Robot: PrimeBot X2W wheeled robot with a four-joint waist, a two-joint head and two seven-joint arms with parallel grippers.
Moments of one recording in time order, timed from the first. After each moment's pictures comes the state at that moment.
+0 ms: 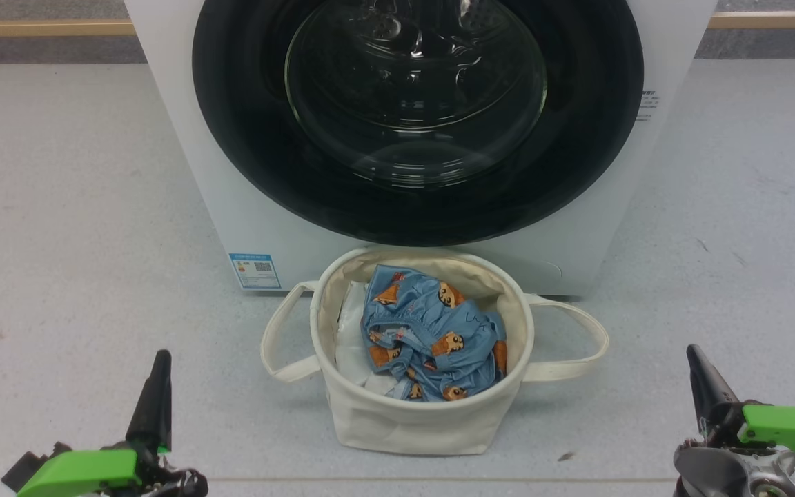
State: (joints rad) left arm -0.08 0.04 0.08 0.27 -1.62 -0.12 0.11; right arm -0.08 -0.05 -0.13 0.28 1.61 0.13 0.10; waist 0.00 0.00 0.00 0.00
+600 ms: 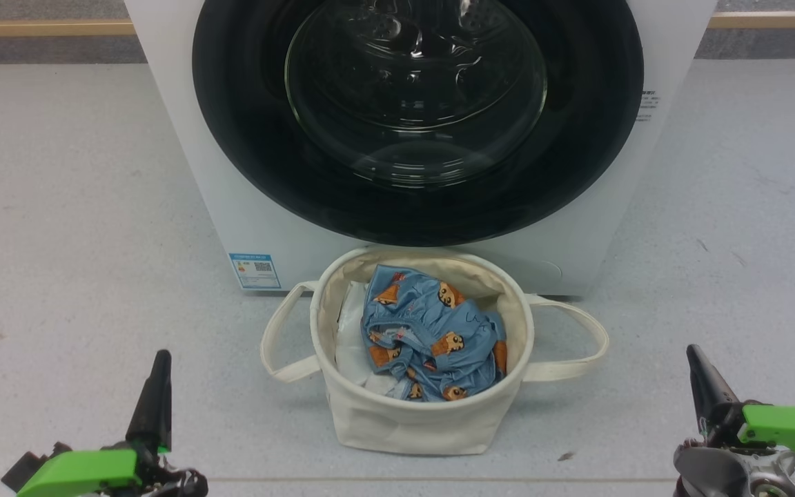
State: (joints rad) left arm -0.08 0.04 0.08 0.27 -1.62 -0.12 0.11; right arm -0.08 -0.05 -0.13 0.28 1.61 0.13 0.10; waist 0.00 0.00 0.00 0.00
